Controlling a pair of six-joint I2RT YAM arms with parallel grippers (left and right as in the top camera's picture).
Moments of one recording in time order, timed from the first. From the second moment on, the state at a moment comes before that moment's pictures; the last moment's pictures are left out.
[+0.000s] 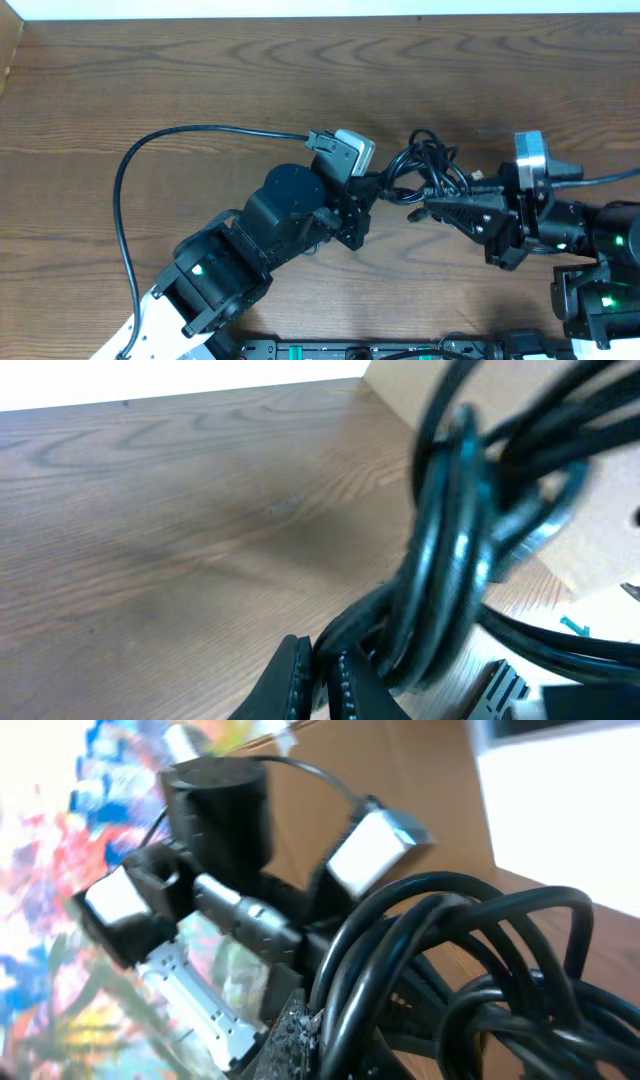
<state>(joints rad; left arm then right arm) -0.84 1.06 1.19 -0.58 0.08 -0.40 0.10 0.77 0.85 0.28 -1.31 0.68</state>
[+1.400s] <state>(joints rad) -0.82 0.88 1.19 -0.56 -0.12 -0.21 0.10 0.86 0.86 0.00 -1.14 0.70</state>
